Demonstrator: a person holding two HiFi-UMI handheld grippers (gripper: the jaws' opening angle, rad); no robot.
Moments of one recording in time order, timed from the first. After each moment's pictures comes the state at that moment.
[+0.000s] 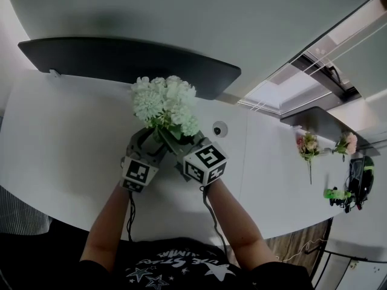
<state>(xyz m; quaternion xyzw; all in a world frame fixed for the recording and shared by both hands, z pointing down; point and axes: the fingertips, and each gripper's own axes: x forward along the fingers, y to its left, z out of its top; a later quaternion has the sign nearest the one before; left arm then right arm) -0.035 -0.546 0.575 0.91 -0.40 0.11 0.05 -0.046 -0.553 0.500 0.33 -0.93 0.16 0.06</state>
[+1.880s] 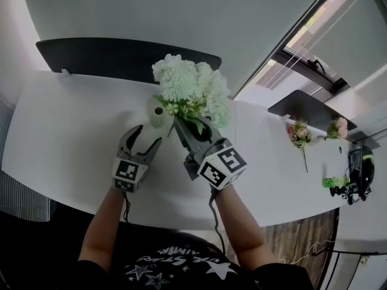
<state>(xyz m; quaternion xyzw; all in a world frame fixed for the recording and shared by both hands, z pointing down) -0.046 -0.465 0.532 0.89 -0.45 0.07 0.05 0.020 -0.458 0.384 0.37 -0.92 0.09 -0.07</state>
